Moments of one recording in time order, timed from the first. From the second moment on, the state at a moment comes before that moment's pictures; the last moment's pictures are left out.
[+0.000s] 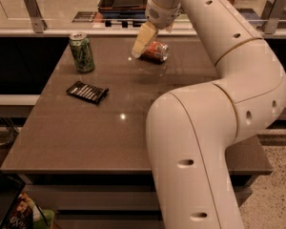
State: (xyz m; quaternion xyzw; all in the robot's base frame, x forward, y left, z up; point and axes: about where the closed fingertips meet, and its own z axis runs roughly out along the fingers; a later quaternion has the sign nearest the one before) arm 0.755 -0.047 0.893 -0.43 0.89 0.03 0.15
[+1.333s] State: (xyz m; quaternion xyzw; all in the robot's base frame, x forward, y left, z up) arm 0.774 -0.044 0.867 -0.45 0.88 0.06 0.16
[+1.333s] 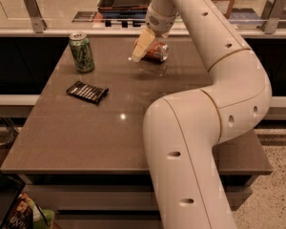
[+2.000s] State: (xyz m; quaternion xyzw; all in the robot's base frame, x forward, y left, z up) arm 0.779 -0.037 0.856 -0.45 0.88 0.06 0.15
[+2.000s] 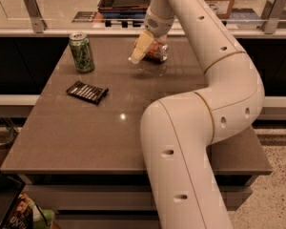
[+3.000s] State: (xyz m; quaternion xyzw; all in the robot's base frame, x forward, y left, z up) arm 0.794 -0.025 0.849 -0.45 0.87 0.06 0.17
